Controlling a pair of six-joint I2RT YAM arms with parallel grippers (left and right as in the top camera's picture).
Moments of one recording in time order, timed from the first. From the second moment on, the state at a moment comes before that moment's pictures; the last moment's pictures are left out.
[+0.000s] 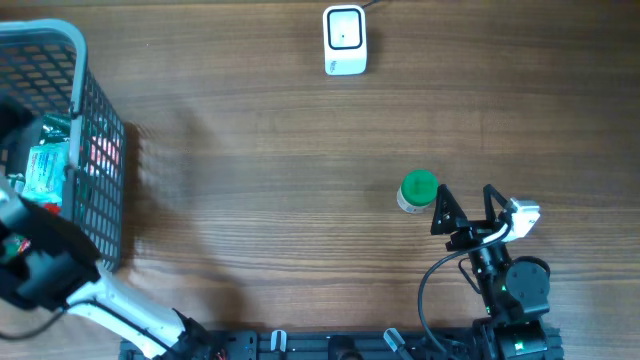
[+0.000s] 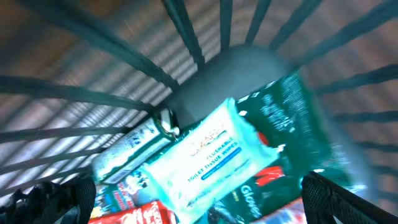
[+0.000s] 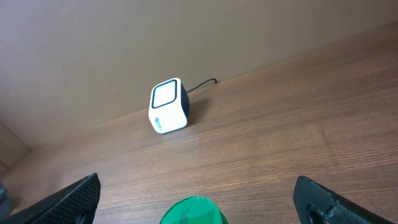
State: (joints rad) left arm 0.69 2.05 1.93 -1.07 -0.19 -0.18; right arm 0.16 0.09 0.01 0.00 -0.01 0.41
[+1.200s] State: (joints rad) left arm 0.69 2.20 1.80 -0.98 -0.08 -0.08; right arm 0.16 0.09 0.01 0.00 -0.01 0.41
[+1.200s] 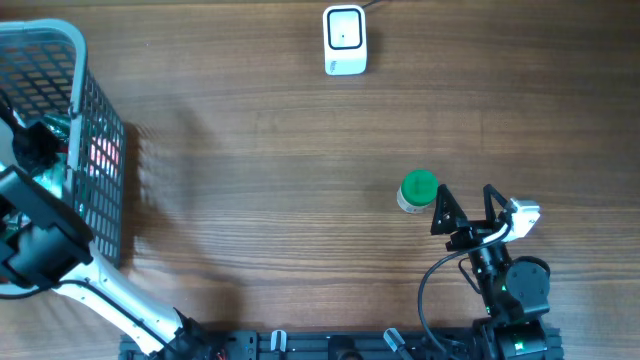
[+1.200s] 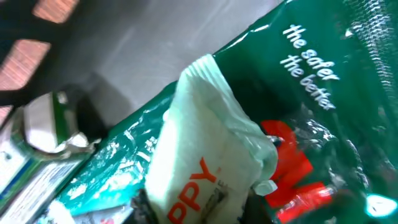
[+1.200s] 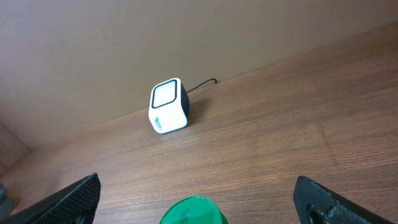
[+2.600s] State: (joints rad) left arm 0.07 1.50 1.61 -1.22 0.53 -0.31; right arm 0.16 0.09 0.01 0.00 -0.01 0.41
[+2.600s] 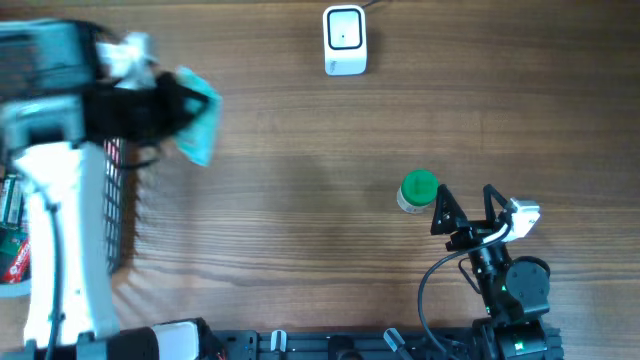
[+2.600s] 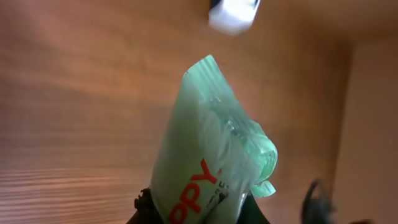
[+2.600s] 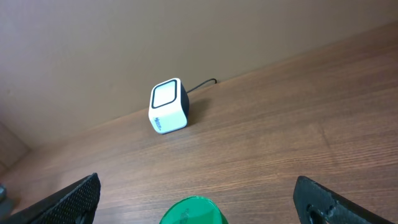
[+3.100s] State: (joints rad) left arm -0.31 1.64 1.24 -0.92 0.21 -0.43; right arm 0.16 0.09 0.01 0.00 -0.01 0.41
